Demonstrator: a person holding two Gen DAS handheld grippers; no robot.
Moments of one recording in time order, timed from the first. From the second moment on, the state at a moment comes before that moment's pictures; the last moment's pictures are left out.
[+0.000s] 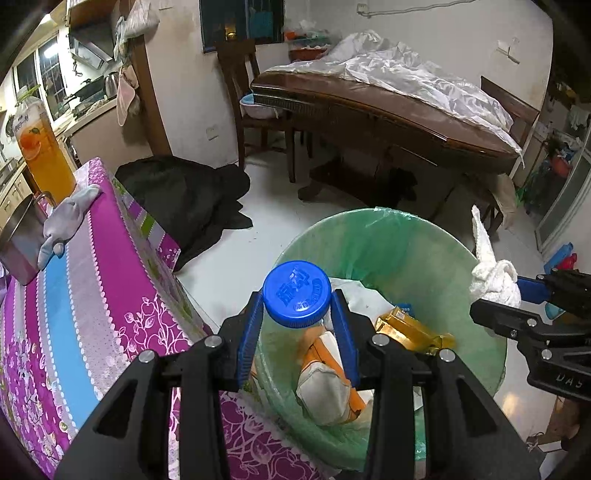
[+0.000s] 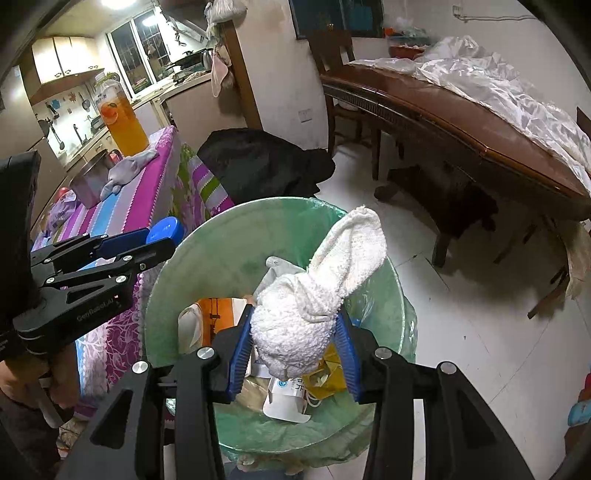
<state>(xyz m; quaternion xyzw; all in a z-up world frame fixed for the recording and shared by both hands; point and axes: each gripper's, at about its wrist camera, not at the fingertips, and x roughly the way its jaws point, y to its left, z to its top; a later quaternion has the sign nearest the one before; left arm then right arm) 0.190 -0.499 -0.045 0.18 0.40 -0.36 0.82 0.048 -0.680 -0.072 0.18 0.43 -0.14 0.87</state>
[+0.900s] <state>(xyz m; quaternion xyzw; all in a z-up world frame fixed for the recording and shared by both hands) 0.168 -0.458 -0.020 0.15 0.34 -0.36 0.86 -0.037 -0.621 -0.025 0.11 0.27 -0.21 0.93</state>
